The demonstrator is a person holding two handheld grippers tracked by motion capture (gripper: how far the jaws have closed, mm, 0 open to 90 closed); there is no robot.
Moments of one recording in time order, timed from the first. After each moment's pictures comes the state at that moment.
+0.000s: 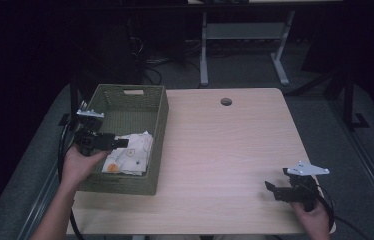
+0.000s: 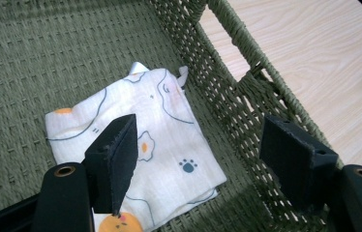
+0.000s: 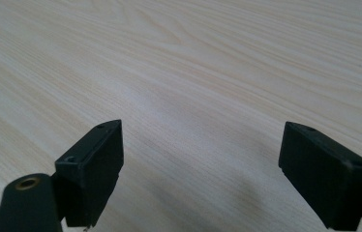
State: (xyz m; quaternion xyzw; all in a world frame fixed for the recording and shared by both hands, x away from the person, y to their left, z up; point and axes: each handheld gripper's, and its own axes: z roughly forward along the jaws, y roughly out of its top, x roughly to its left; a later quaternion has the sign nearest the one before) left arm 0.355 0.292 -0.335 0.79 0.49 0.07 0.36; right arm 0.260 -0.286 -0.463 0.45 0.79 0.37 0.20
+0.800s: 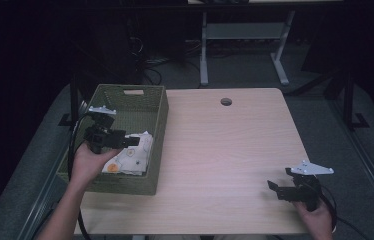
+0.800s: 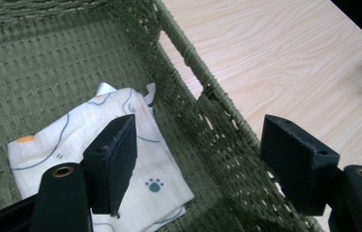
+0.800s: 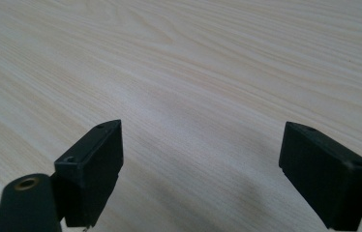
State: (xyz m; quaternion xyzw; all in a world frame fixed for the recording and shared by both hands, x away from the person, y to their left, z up) left arm 0.353 0.256 -0.320 0.81 0.46 0.07 0.37; right arm 0.260 -0.295 -0.463 0.46 0.78 0.37 0.19
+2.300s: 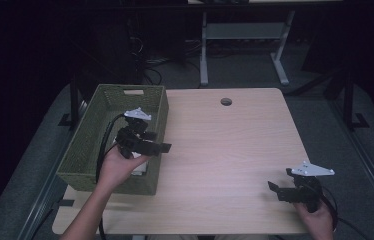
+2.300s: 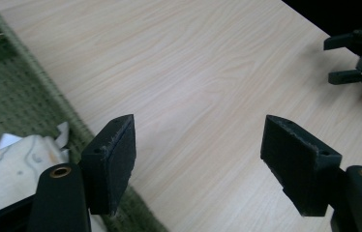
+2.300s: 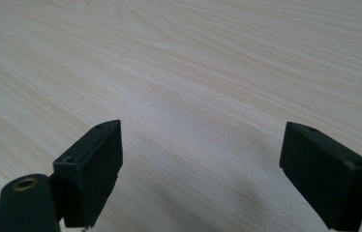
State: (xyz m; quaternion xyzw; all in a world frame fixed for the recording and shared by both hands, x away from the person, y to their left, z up) left arm 0.335 0.174 -0.314 0.84 0.37 0.06 0.38; right arm 0.257 -0.295 -0.463 0.46 0.78 0.37 0.20
